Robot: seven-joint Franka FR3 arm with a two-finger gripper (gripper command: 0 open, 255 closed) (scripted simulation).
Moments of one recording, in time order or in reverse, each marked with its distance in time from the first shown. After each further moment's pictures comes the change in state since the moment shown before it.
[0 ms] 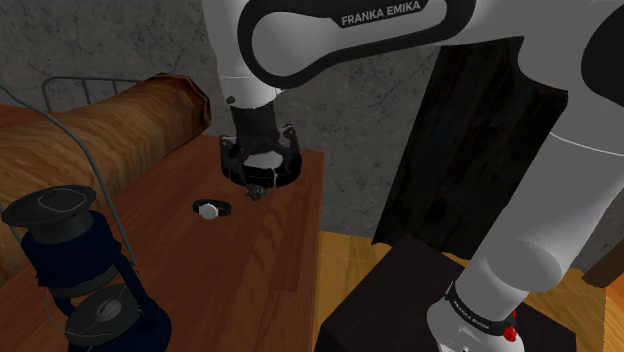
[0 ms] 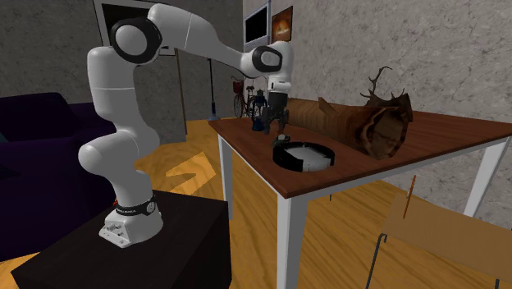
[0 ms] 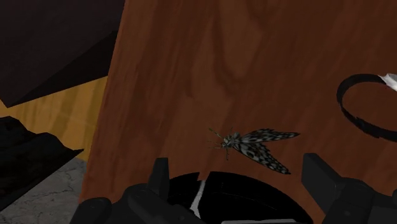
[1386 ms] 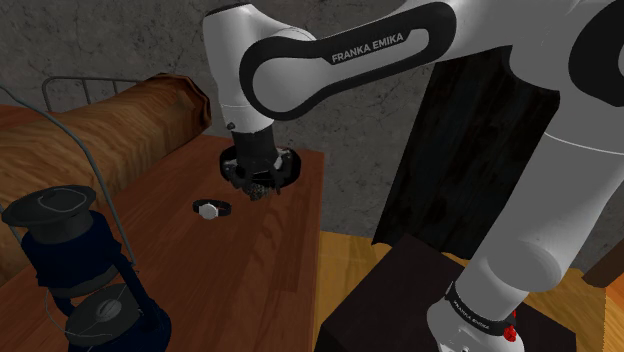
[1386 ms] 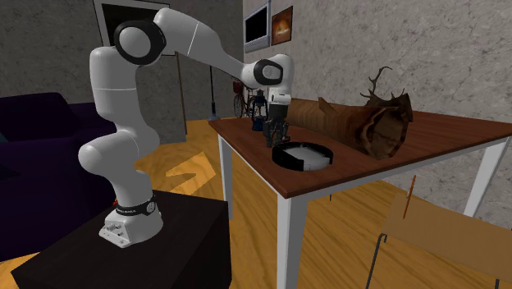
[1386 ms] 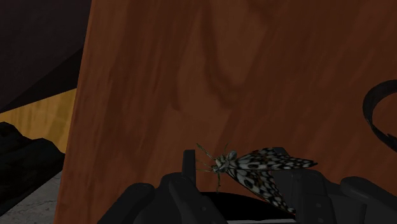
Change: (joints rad) arm 0.001 0.033 -0.002 -0.079 -0.022 0.098 0.035
